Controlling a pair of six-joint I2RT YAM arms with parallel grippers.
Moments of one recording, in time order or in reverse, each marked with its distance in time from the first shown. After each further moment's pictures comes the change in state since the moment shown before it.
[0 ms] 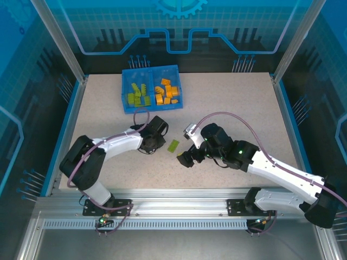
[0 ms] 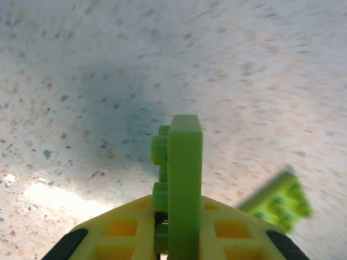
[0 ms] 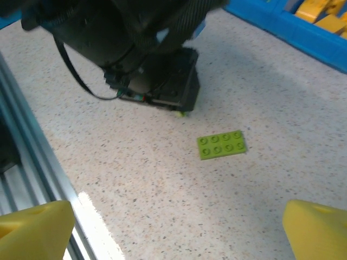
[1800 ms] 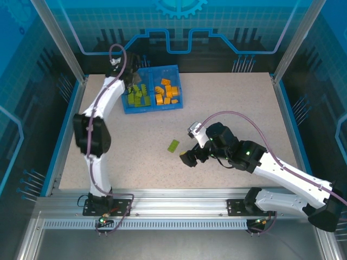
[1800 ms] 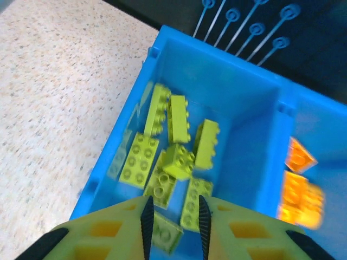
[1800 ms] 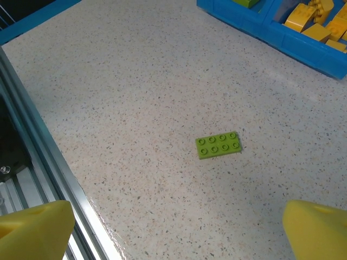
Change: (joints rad) left arm 0.440 0.360 0.944 -0.237 -0.171 0.514; right arm 0.002 -0.068 0.040 -0.072 0.037 0.024
